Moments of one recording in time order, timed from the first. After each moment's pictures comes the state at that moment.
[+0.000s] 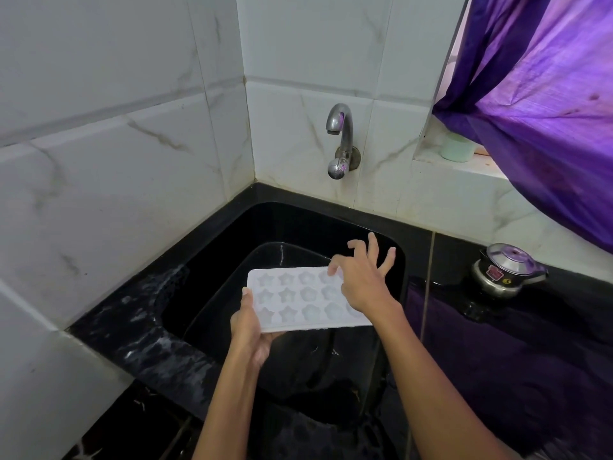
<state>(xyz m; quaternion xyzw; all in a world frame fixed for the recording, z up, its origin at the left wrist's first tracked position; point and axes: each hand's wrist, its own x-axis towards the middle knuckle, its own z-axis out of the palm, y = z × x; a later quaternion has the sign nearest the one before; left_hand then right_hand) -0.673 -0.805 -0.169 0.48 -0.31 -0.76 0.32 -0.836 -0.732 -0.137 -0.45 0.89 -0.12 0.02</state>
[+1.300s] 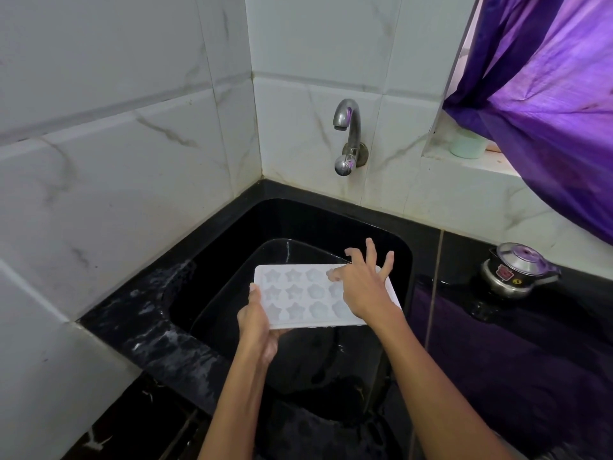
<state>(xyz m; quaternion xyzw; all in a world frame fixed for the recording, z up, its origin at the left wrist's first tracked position) -0.677 -0.800 -0.171 0.48 -0.33 -0.74 0.33 -0.828 -0.732 -0.148 -0.47 0.88 -0.07 0.03</state>
